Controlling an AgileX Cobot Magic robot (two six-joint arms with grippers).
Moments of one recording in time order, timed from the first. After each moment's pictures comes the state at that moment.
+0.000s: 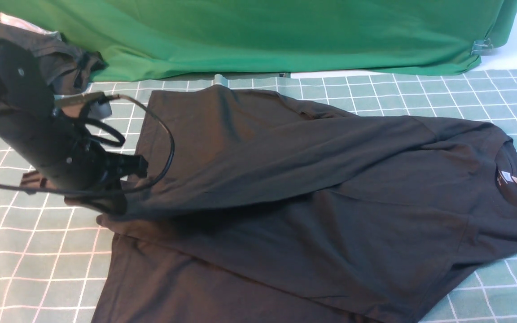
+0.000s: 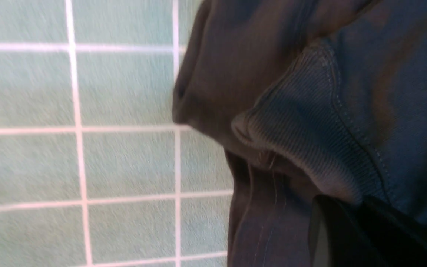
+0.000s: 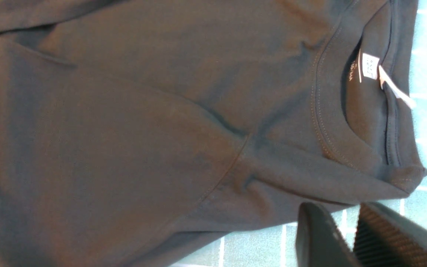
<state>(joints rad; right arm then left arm) 0.13 1.16 -0.83 0.04 0.74 -0.05 -0.04 1.64 -1.08 -0.23 0.94 0.00</state>
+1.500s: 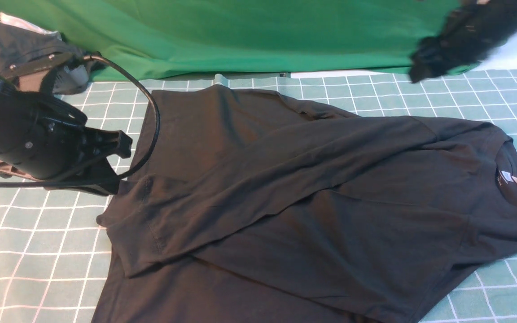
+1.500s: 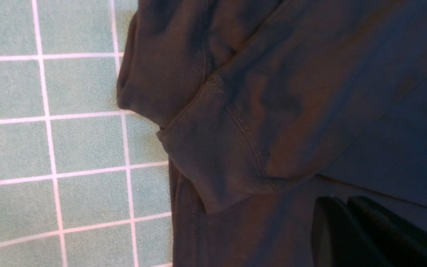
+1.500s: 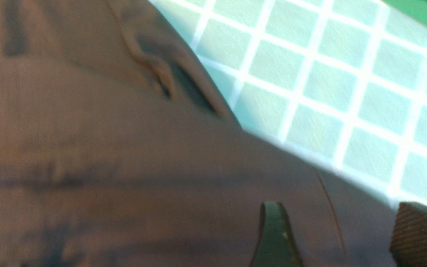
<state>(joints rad) 0.17 2.06 -1.89 0.27 0.94 -0.42 -0.04 1.39 -1.08 -0.32 1.02 0.07</state>
